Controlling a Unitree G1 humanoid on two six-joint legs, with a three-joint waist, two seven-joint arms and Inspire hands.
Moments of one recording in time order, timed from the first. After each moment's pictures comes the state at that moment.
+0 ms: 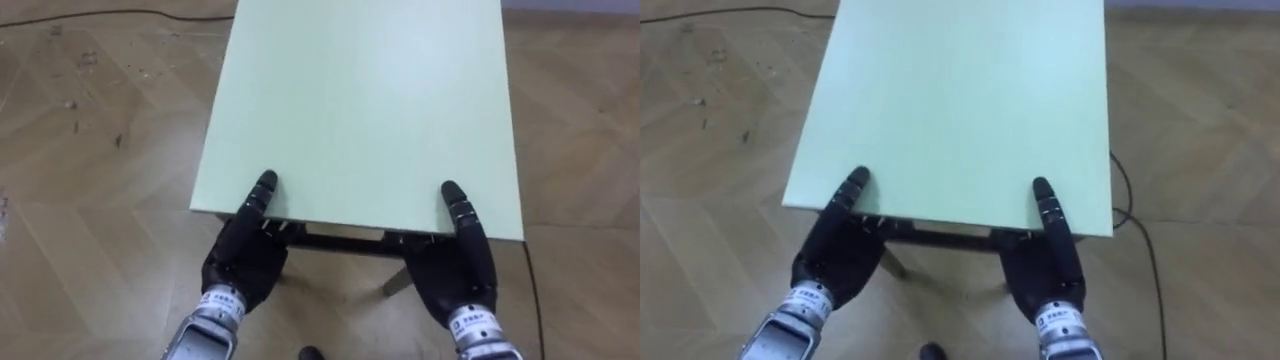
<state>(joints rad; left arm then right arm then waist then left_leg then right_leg) 0.20 0.18 -0.30 0.01 -1.26 -0.03 0.06 0.25 -0.19 0.25 0.04 1.54 -0.11 0.06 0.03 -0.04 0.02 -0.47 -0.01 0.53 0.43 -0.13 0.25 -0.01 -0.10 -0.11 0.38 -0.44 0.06</state>
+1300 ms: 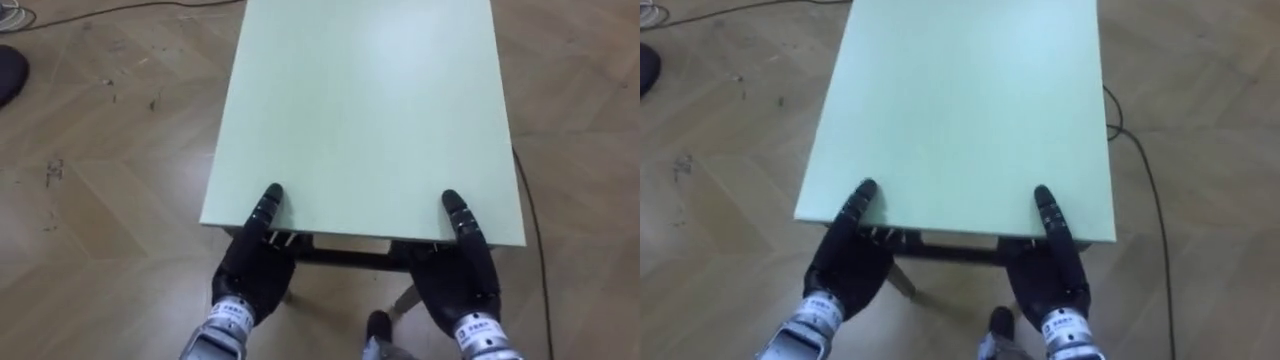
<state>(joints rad) 0.19 0.15 -0.33 0.13 -1.30 -0.03 0.01 0.32 -0.18 0.19 0.06 1.51 -0.03 0.08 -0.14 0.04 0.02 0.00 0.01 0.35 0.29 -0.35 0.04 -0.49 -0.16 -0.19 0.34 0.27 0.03</state>
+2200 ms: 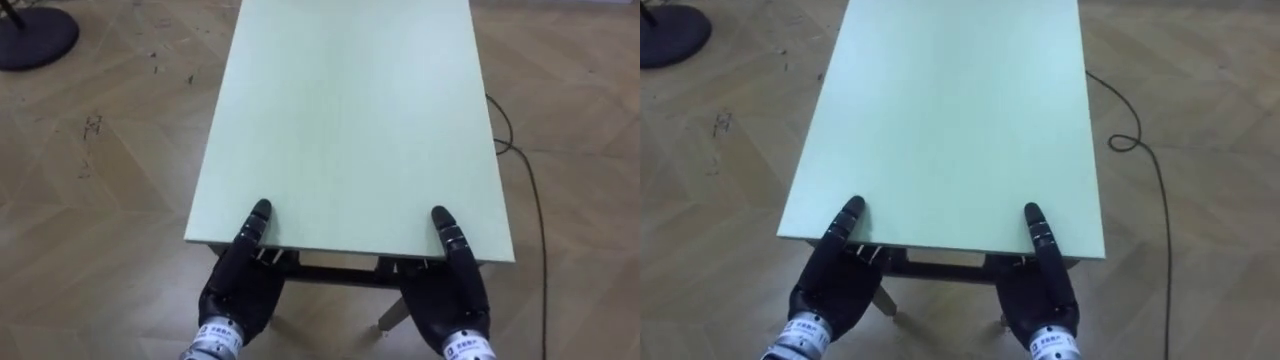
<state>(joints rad) 0.29 0.18 -0.32 0.03 -1.25 -0.06 0.01 0.34 -0.19 0.32 0.04 1.54 -0.16 0.07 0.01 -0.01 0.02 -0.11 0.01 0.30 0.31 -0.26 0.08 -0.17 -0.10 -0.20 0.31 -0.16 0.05</state>
